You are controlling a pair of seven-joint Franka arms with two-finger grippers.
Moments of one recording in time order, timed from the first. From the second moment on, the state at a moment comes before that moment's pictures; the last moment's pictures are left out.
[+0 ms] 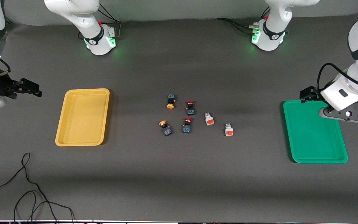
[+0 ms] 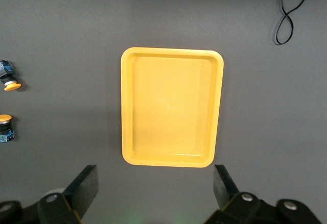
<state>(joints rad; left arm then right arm) -0.09 0.13 -0.02 -1.59 0.06 1.60 0.08 -0.04 0.00 0.00 -1.66 -0.01 1.59 -0.07</state>
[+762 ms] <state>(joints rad) -0.08 0.13 -0.01 -1.59 0.06 1.56 0.08 -0.03 0.01 0.00 -1.66 -0.01 1.60 -0.07</state>
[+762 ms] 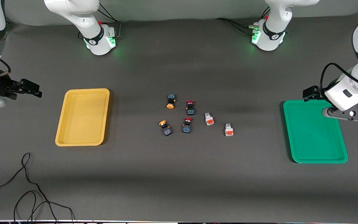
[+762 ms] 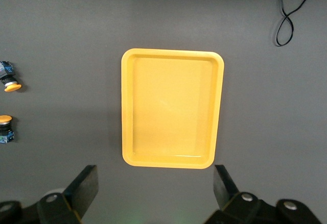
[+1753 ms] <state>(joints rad) -0.20 0.23 -0.04 -1.59 -0.06 1.58 -0.20 0.70 0.10 0.01 -1.94 0.03 2.07 0.83</state>
